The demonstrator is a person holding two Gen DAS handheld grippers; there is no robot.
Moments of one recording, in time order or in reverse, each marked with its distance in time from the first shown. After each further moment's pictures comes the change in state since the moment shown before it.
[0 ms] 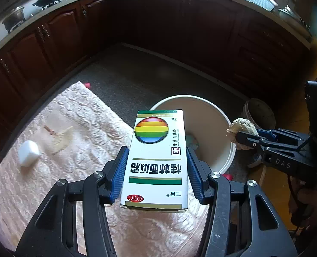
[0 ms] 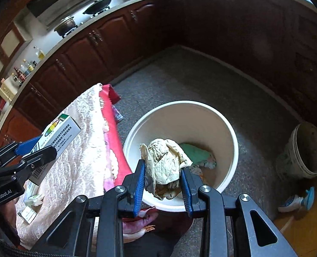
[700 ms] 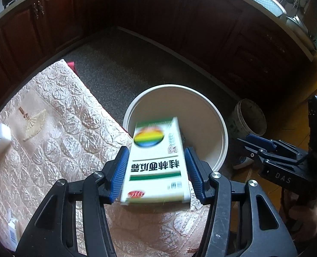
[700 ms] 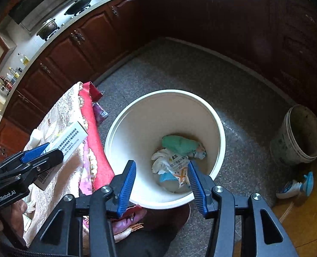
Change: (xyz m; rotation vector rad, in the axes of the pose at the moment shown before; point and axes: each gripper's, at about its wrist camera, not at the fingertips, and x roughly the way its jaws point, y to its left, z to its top) left arm 0.045 0.005 0.001 -0.100 0.083 -0.094; right arm 0.017 -0.019 -0.005 0.073 0.043 -0.055
